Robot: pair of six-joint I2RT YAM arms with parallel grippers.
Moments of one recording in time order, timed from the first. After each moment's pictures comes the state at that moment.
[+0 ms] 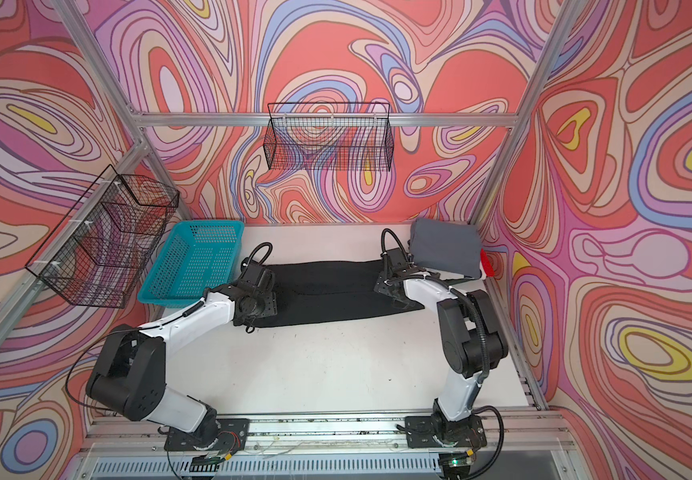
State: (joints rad) left arm -0.38 1.55 0.95 -0.54 -0.23 -0.56; right arm 0.28 1.78 1.13 -0.44 0.19 0.66
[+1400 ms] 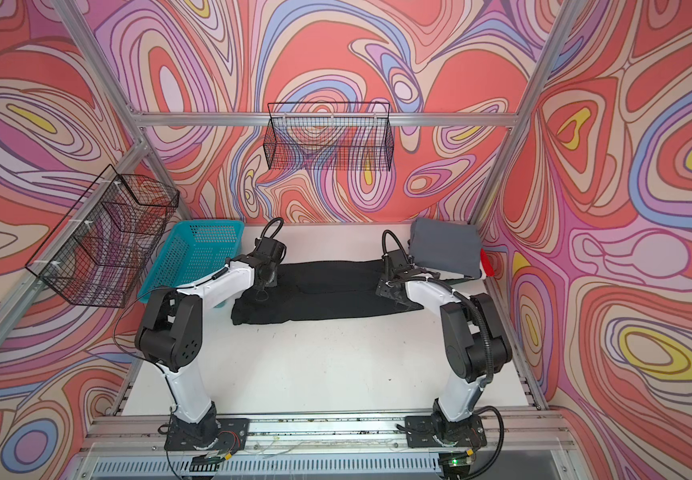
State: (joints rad) left arm -0.35 1.87 1.34 -0.57 -0.57 -0.37; right arm 0.28 1.75 1.10 -0.48 0.20 0.62
